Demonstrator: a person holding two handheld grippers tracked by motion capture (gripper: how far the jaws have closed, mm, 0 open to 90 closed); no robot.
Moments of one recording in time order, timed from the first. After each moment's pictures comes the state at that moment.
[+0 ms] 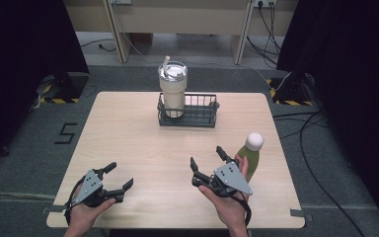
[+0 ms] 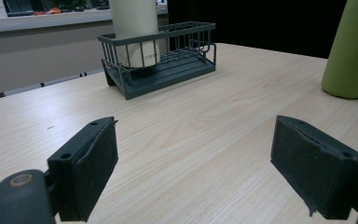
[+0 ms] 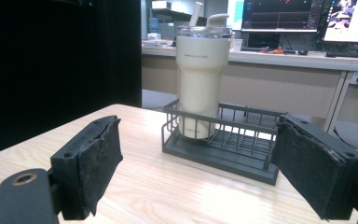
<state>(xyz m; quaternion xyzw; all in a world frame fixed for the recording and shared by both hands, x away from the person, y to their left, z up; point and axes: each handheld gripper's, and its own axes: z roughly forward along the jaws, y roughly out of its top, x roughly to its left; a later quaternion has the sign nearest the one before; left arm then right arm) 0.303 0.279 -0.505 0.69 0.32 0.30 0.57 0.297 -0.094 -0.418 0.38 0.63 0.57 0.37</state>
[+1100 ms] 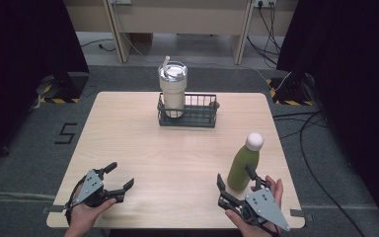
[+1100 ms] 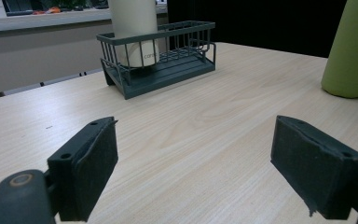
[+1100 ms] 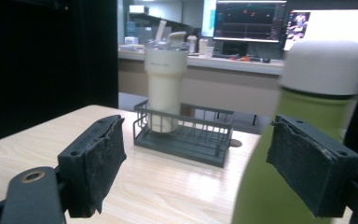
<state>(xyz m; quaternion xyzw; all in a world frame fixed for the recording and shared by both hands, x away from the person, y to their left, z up) 0.304 0.277 -0.505 0.70 0.32 0.30 0.57 0.232 -0.151 -0.400 0.40 0.60 0.55 0.42</state>
